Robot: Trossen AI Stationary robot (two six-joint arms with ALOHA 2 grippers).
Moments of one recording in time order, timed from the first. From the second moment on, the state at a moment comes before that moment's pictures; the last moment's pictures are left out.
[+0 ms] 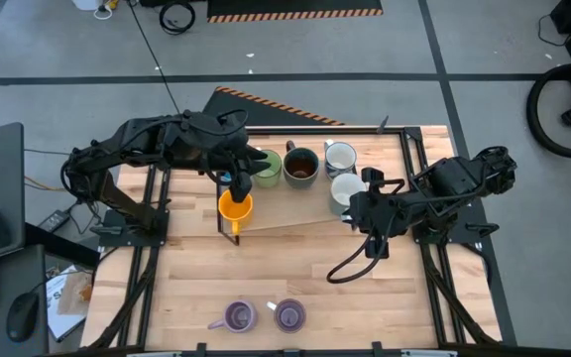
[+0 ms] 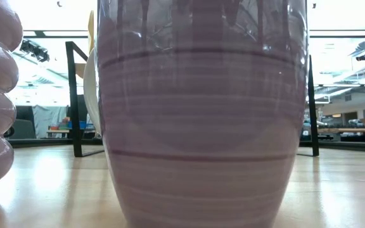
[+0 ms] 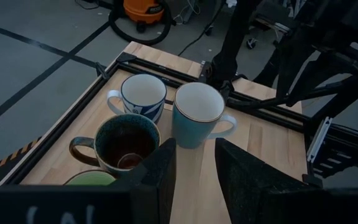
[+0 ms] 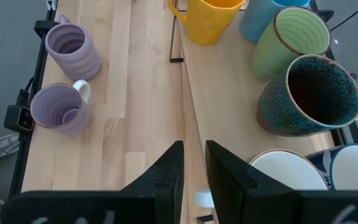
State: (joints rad) left arm -0.04 1.54 2.09 -1.05 -0.25 -0.33; right arm 0.47 1.55 2.01 -1.43 0.40 0.35
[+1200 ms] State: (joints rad) left arm -0.04 1.54 2.09 -1.04 -0.25 -0.33; right arm 0.47 1.55 2.01 -1.37 0.39 0.31
